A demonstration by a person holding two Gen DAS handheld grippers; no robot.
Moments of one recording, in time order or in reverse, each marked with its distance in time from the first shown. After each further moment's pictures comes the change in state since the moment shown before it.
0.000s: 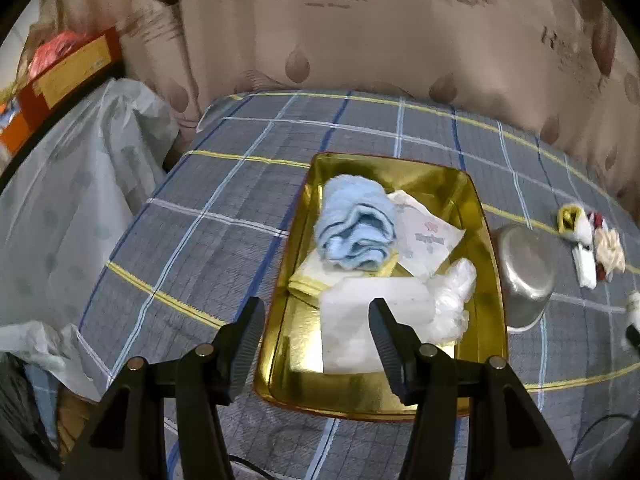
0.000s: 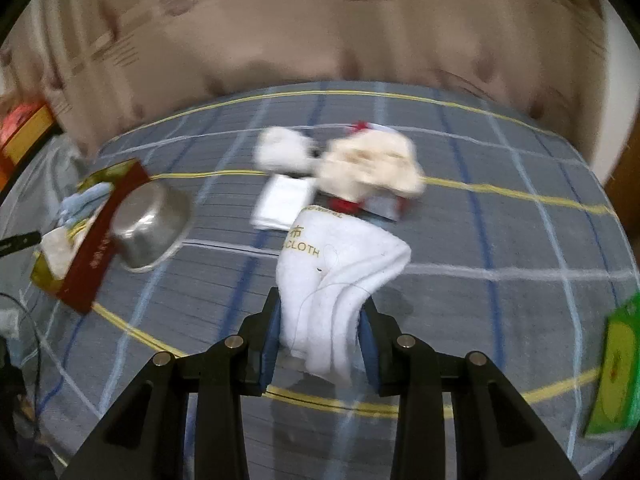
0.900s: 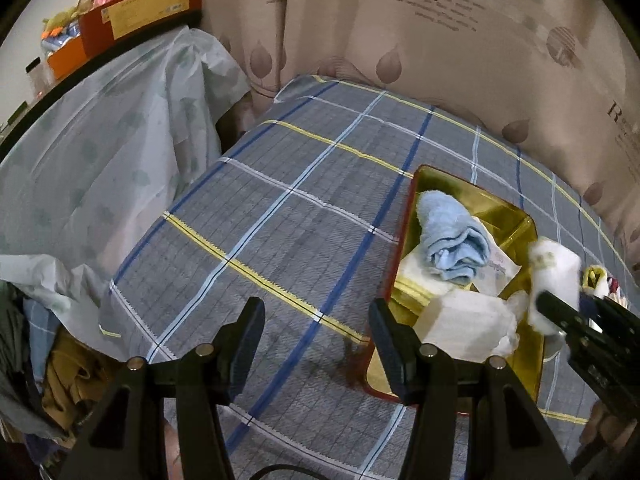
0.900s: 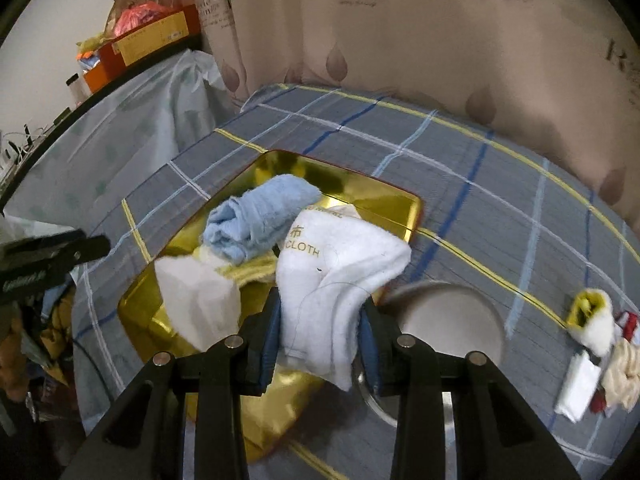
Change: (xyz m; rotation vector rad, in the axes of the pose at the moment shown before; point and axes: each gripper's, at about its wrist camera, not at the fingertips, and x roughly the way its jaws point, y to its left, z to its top) left arm -0.013 0.082 -0.005 -0.231 0.042 0.056; right arm 0.075 0.283 0.076 -0.422 0.066 0.314
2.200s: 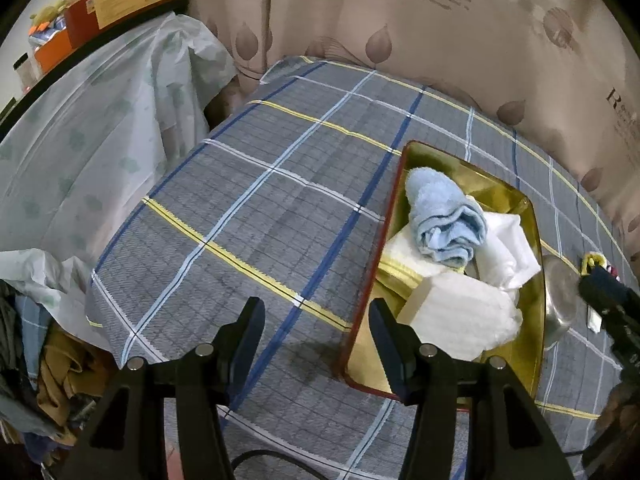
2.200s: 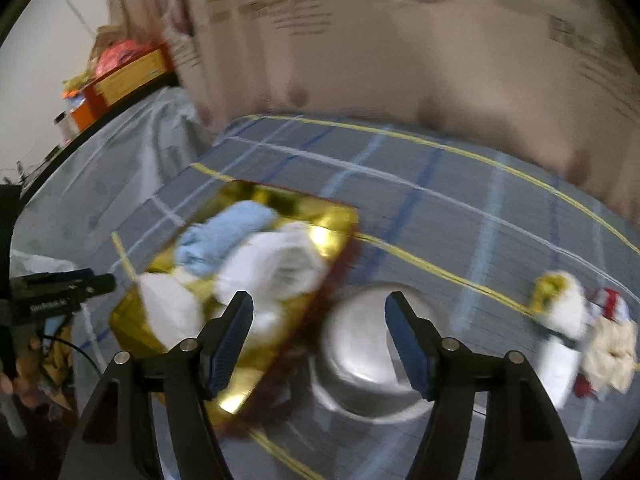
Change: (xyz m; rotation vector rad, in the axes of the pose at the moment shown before) left arm 0.015 -0.018 -0.007 0.022 0.058 -0.021; right arm -0.032 -0.046 -0.013 0.091 -0.094 -0.029
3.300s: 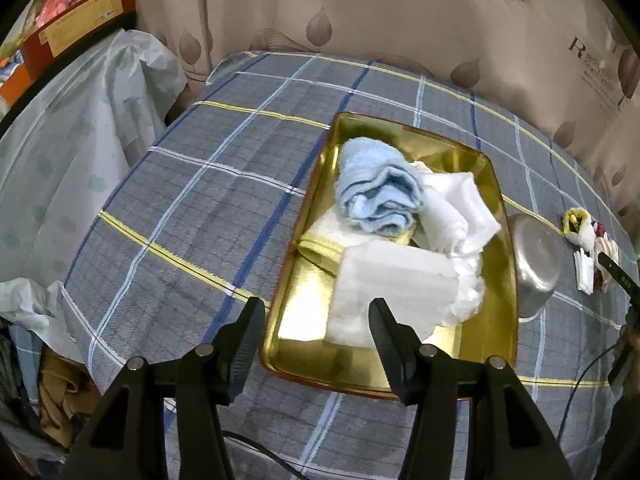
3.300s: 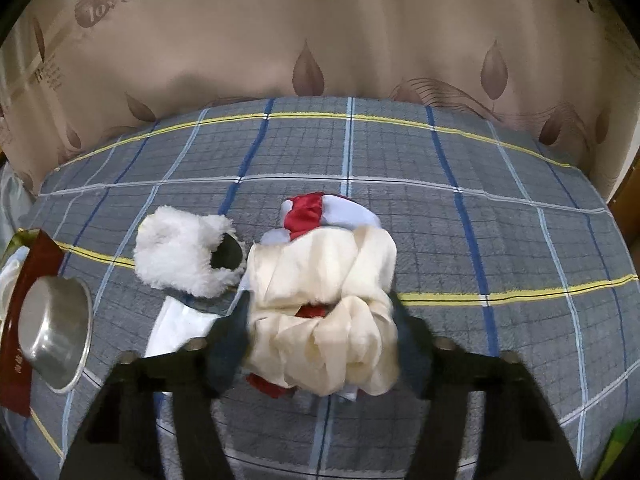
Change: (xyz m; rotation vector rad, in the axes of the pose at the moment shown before) left arm 0.008 -0.051 -0.012 0.124 0.029 -0.053; right arm -0.030 -0.258 -0.077 0.331 0.005 -0.402
